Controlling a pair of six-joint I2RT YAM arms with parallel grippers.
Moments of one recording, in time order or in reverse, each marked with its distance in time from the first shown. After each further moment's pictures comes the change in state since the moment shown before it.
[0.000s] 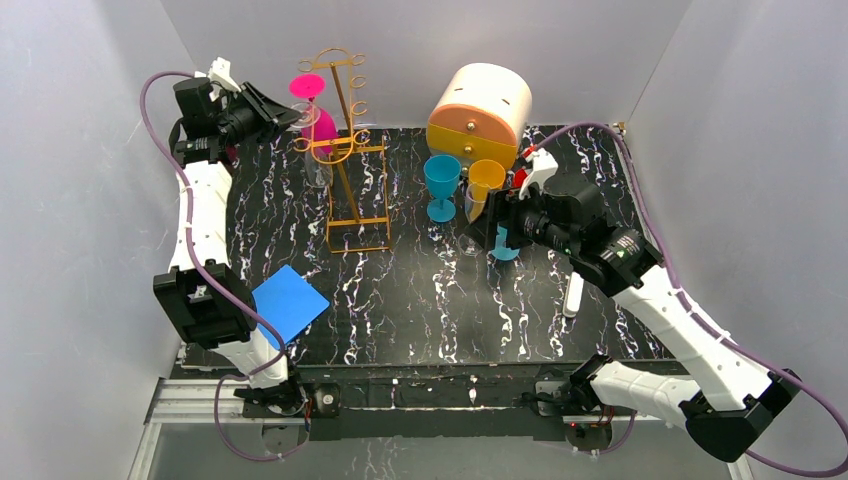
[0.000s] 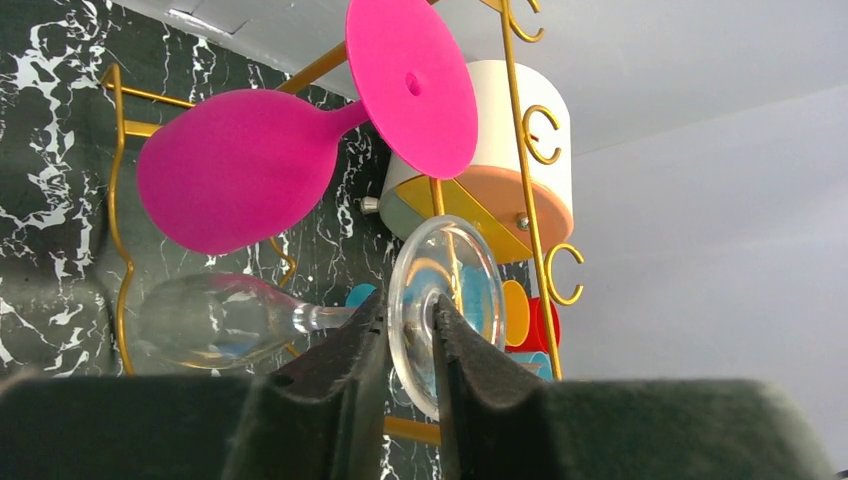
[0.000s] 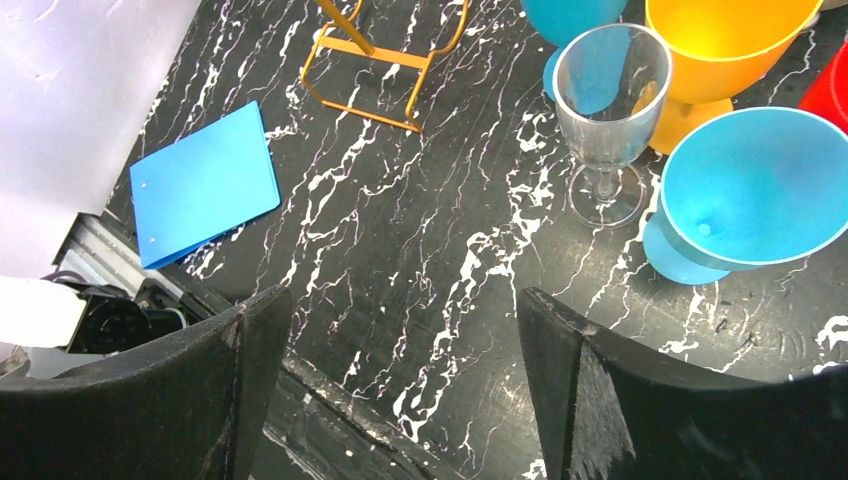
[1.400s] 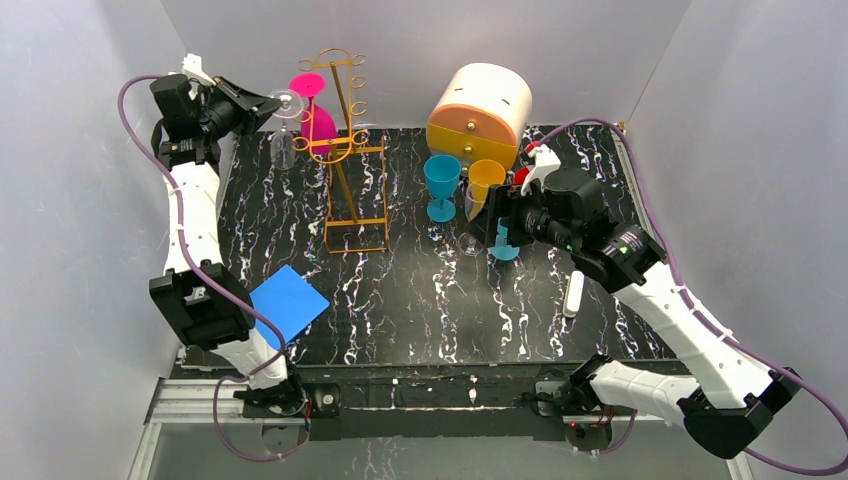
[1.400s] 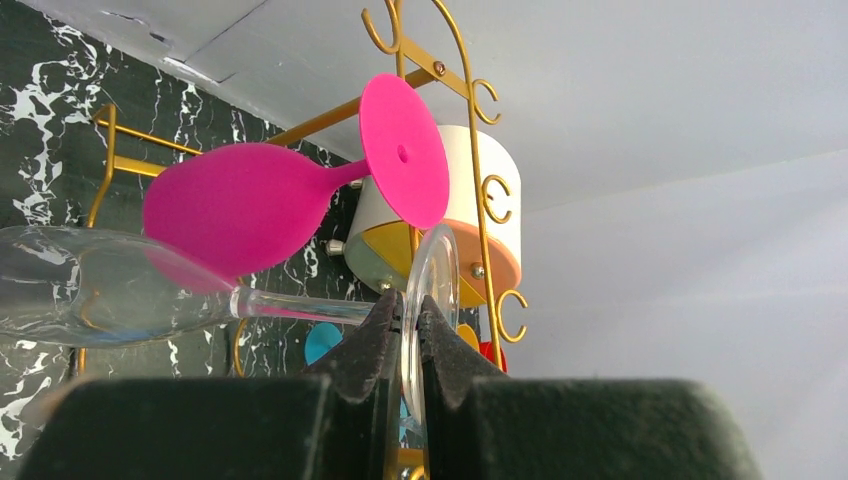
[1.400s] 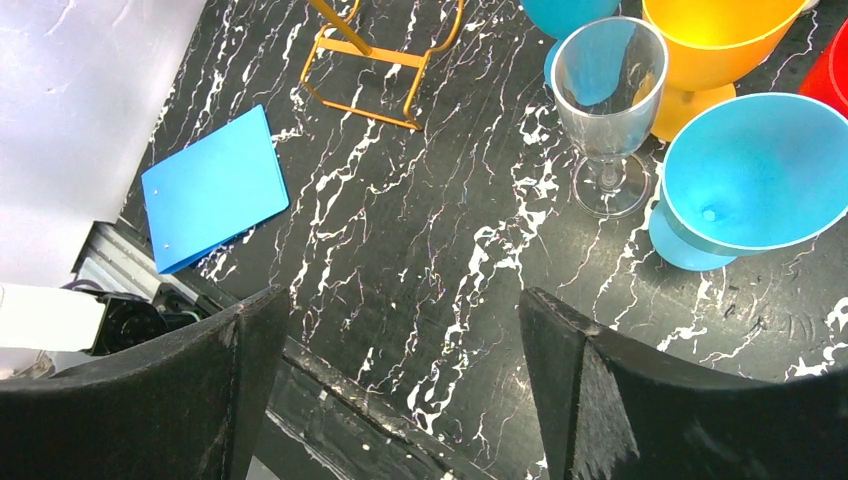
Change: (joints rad) left arm 0.065 0.000 0.018 0.088 0.026 -0.174; right arm 0.000 0.018 0.052 -0.052 0.013 0.034
